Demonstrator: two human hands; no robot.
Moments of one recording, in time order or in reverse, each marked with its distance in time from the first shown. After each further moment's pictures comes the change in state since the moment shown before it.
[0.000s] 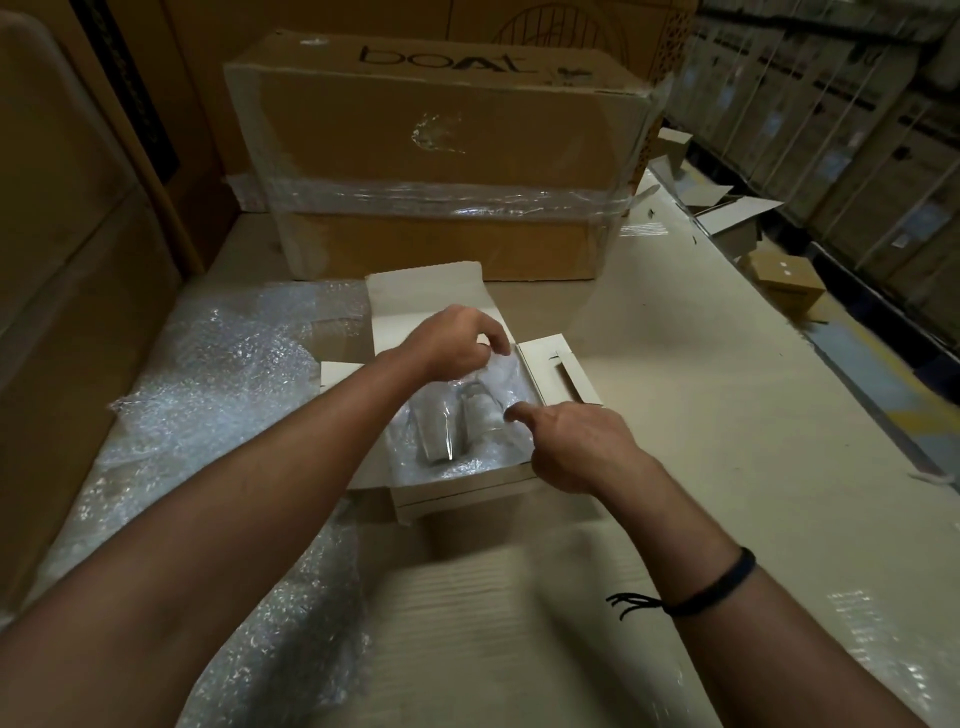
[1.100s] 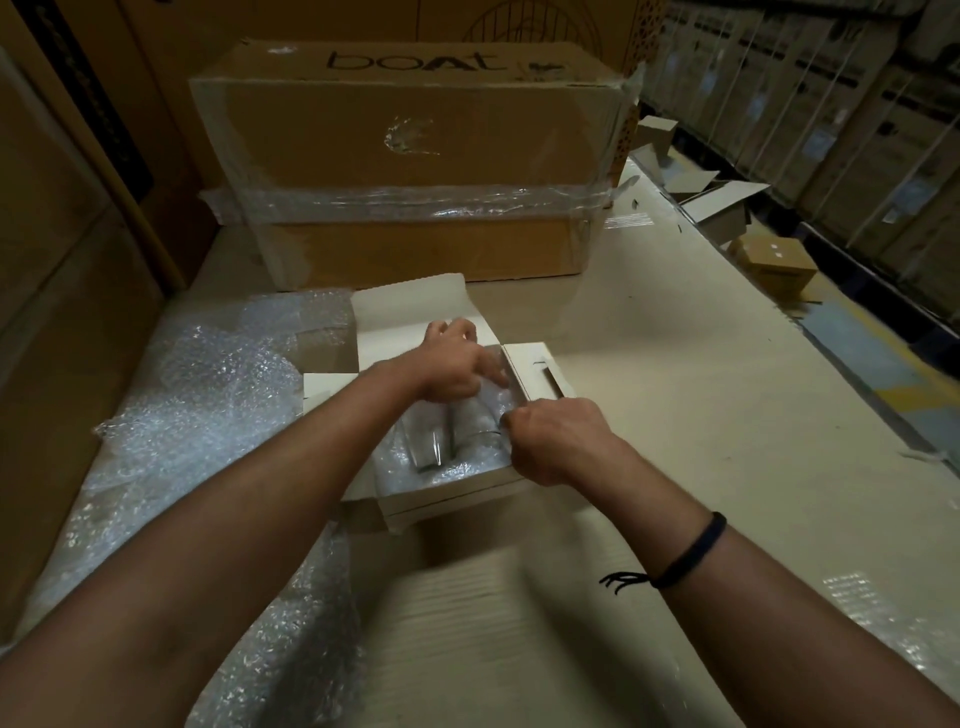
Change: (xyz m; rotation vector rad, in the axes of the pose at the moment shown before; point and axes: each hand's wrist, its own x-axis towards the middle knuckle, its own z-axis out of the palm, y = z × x) left_hand 0.005 0.000 0.019 0.357 -0.272 0.112; right_hand 0.010 -0.002 -0.004 -0.147 -0.027 -0.018
